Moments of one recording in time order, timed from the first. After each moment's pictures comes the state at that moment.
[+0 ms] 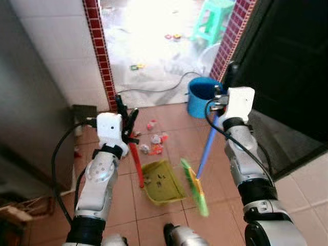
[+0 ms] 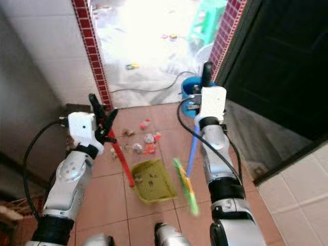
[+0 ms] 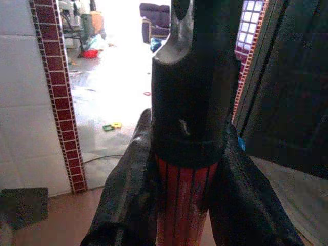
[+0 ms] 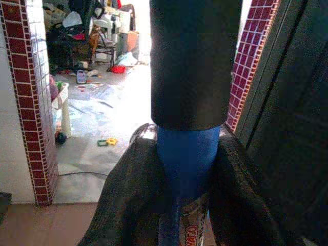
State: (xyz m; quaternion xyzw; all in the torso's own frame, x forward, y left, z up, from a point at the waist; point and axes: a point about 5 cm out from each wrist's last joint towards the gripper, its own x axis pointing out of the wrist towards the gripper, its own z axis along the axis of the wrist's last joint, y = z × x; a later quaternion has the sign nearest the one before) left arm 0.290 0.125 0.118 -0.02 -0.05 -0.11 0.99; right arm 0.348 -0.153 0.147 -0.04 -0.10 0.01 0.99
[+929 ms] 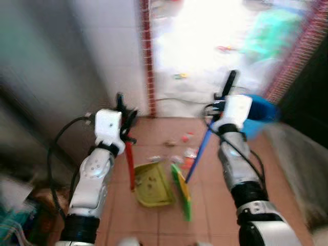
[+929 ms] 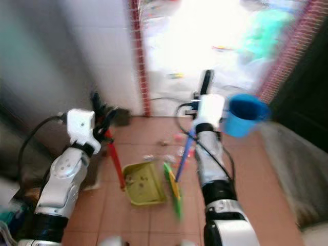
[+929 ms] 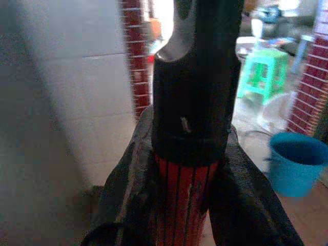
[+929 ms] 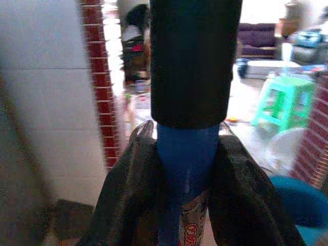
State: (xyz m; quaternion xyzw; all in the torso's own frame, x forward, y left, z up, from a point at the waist) left arm 0.293 0.135 0.127 0.02 -0.05 -0.13 0.99; right arm 0.345 -0.142 0.129 0.01 -0.10 -0.01 1.00
